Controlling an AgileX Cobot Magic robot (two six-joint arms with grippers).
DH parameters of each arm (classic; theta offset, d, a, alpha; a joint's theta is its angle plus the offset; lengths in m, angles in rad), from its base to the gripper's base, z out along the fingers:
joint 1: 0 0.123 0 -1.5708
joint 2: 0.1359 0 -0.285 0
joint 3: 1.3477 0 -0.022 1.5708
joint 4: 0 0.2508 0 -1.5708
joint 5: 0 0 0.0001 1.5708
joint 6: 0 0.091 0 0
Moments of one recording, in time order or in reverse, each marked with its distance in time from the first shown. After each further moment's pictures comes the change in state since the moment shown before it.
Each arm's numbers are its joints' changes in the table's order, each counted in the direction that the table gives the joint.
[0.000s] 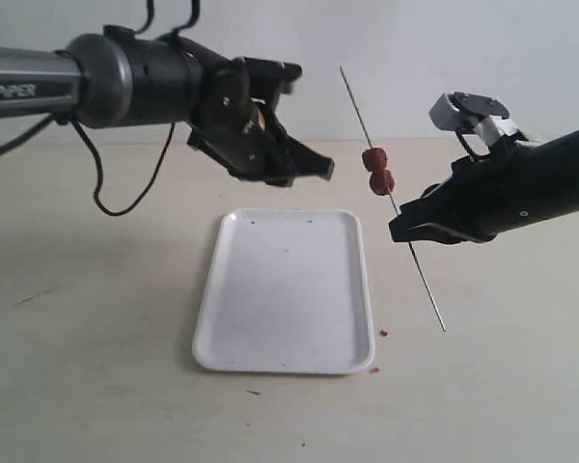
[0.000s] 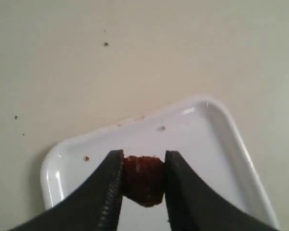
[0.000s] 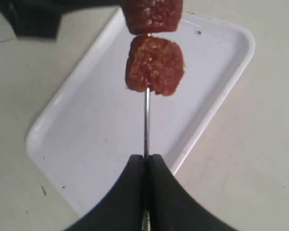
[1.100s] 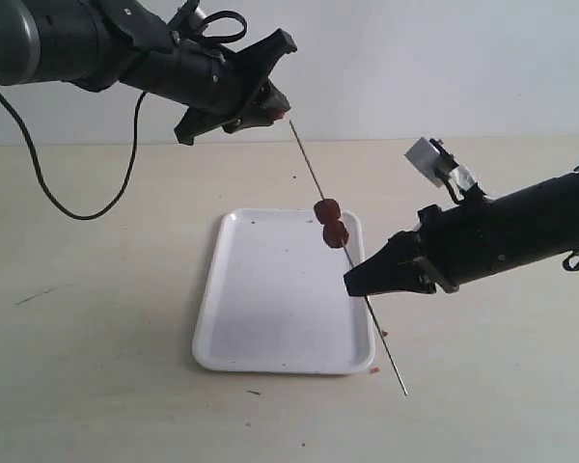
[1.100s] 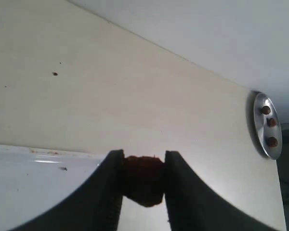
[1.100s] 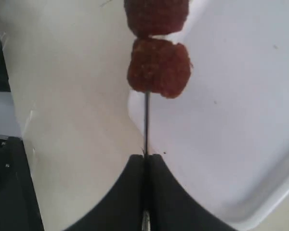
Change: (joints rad) left arm 0.172 -0.049 0.000 -0.899 -0.094 0.214; right arm 0.000 0.149 0.035 0.157 0.341 -0.124
